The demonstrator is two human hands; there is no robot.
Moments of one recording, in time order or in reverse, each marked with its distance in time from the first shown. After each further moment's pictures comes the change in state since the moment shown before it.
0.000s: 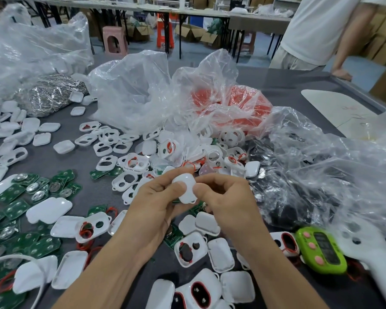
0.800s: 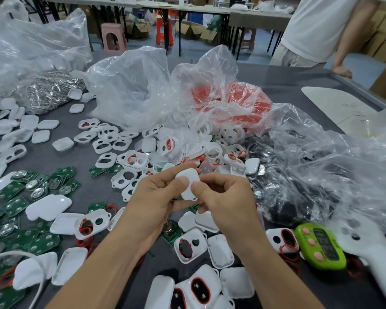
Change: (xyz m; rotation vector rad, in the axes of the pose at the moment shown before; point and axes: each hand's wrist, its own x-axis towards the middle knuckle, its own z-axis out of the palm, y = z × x) left_hand 0.002 0.001 -0.004 0.126 -0.063 0.046; right_hand -0.004 0.004 0.006 0.146 0.050 0.015
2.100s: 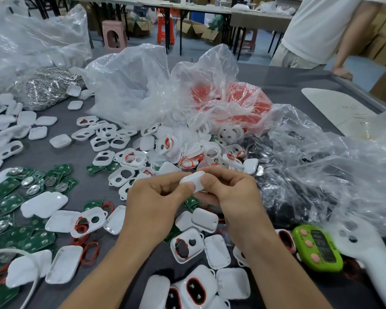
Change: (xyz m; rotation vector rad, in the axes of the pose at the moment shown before) left_hand -0.011 -0.007 0.011 0.592 0.182 0.348; right_hand 0.012 -0.002 -0.012 0.301 -0.006 0.164
